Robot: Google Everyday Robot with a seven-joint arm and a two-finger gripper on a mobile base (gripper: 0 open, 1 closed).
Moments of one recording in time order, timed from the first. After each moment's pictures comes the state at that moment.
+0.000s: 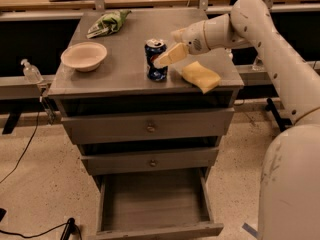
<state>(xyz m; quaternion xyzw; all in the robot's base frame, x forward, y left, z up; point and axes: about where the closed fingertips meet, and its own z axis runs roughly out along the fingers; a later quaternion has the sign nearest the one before) 0.758 -0.029 0.882 -0.49 0.69 0.30 0.45</state>
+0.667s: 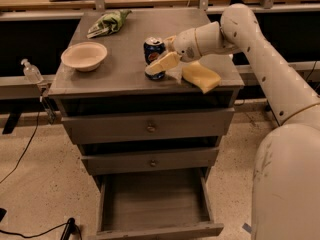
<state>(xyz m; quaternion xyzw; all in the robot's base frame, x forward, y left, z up) 0.741 0.002 0.862 -0.55 0.64 0.33 0.43</state>
